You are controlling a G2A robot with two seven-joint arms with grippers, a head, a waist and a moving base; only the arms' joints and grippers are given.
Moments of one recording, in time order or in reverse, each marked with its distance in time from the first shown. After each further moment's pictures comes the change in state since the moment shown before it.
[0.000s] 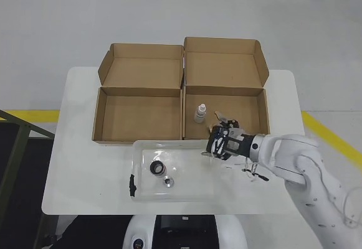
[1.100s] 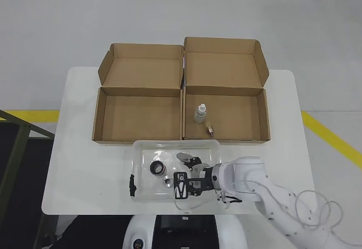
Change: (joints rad) left arm 0.000 0.000 0.000 0.000 0.000 0.000 0.000; right arm 0.054 -0.041 -0.361 0.127 -0.117 -0.047 -0.045
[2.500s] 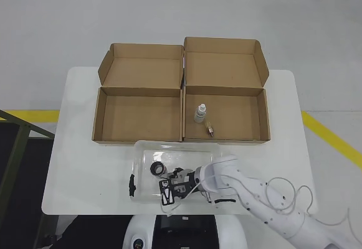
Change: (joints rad) left arm 0.000 0.000 0.000 0.000 0.000 0.000 0.000; right arm 0.150 -0.077 -0.207 0.218 -0.016 -0.031 -0.103
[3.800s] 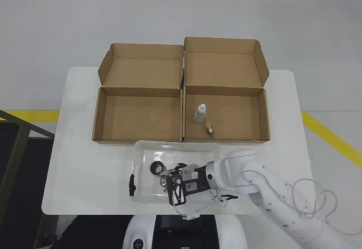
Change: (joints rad) left arm 0.000 0.000 0.000 0.000 0.000 0.000 0.000; right arm -0.069 0.051 0.189 -0.205 0.156 -0.087 -0.011
